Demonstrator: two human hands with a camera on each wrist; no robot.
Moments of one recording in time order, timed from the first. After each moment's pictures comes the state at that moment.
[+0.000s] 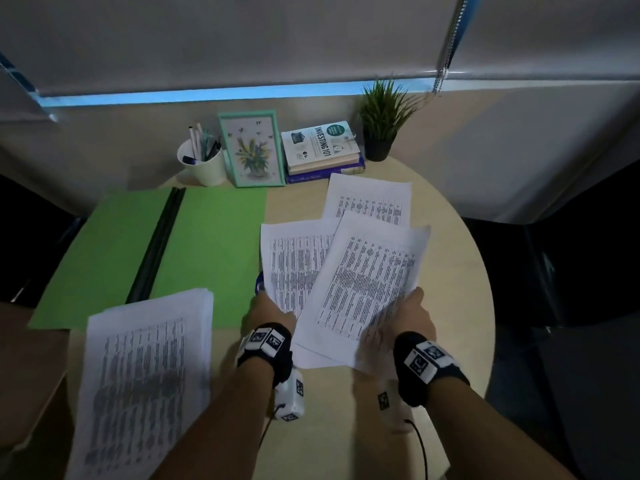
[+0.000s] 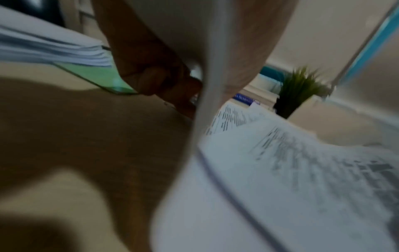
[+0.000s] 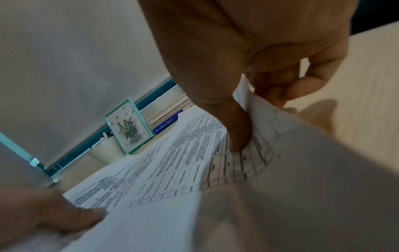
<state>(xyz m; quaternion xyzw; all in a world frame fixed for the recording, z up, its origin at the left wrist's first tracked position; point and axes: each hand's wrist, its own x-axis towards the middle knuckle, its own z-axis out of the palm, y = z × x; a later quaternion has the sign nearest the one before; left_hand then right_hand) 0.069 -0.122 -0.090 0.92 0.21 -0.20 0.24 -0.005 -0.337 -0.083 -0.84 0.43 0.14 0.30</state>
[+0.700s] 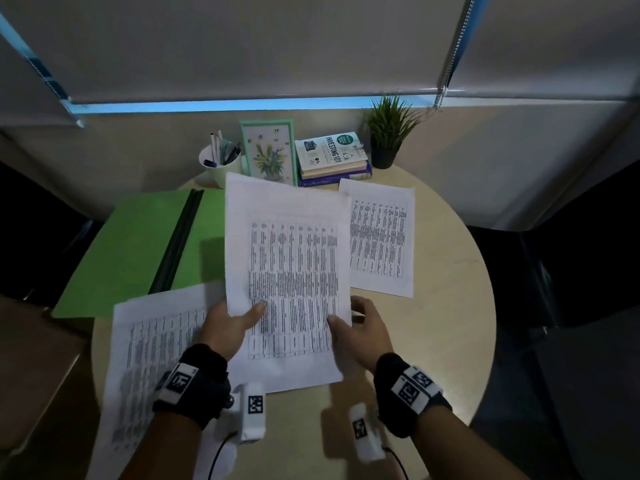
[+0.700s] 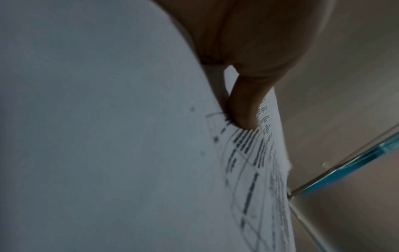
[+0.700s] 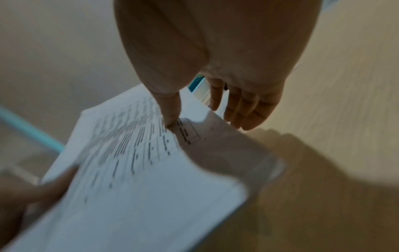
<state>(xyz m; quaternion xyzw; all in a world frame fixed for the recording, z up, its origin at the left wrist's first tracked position) 0.023 -0.016 -0.017 0.79 0.11 -0.16 0.58 -0.043 -0.248 -0.056 -0.77 0.25 0.08 0.58</state>
